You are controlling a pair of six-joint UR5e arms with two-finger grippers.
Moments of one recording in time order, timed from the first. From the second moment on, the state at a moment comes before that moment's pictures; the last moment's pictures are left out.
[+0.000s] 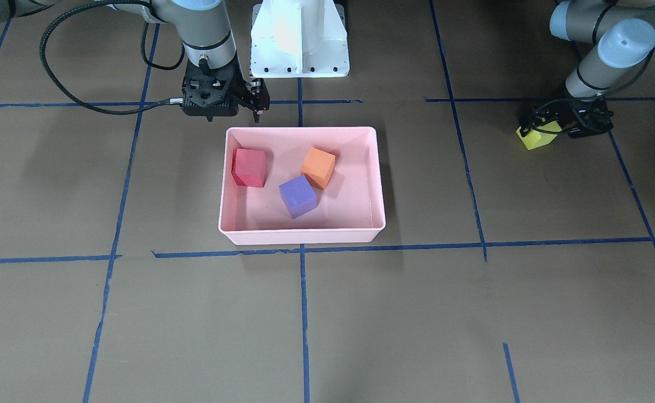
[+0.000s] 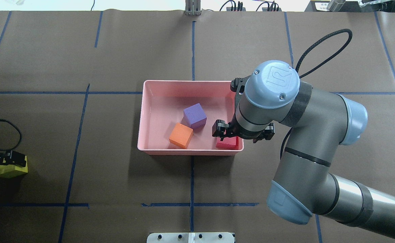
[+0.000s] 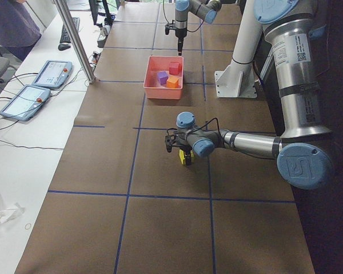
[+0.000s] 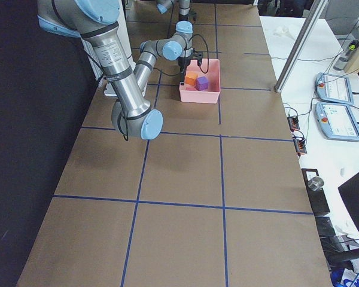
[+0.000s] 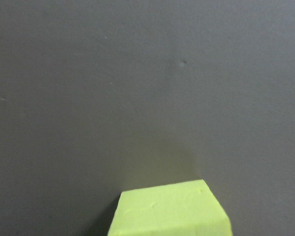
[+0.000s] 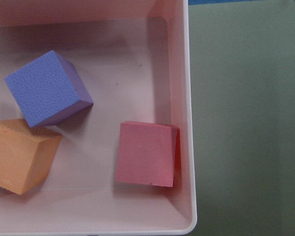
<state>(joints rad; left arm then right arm) -0.73 -1.33 -1.78 -2.20 -2.10 -1.11 0.53 -0.99 1.98 -1.84 1.93 1.25</state>
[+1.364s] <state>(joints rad) -0.77 -1.49 -1.96 -2.19 -2.10 -1.11 0.57 -1.04 2.03 -1.84 1.93 1.12</state>
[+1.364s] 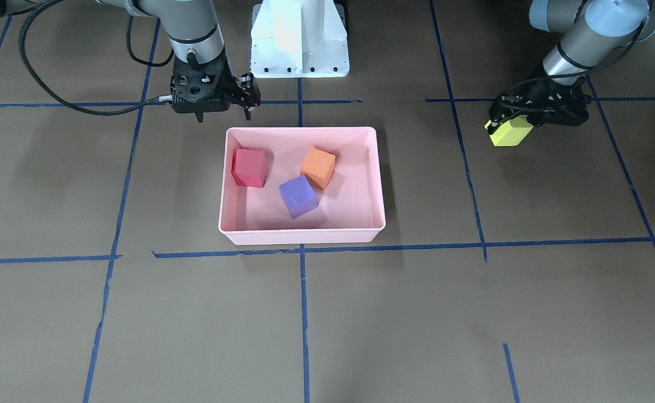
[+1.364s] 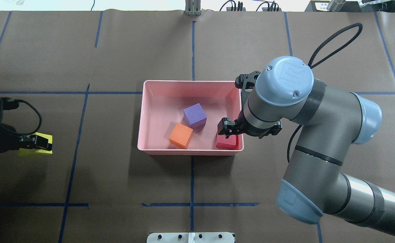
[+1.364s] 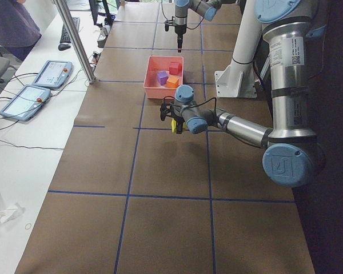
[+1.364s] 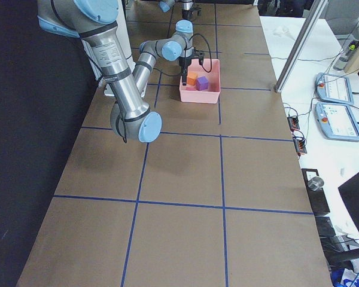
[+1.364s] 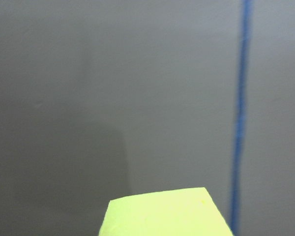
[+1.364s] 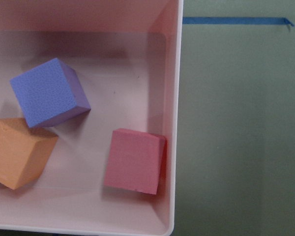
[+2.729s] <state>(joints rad) -0.64 -2.22 -1.85 -1.52 -1.98 -1.19 0.85 -1.20 2.04 -1.84 2.08 0.61</state>
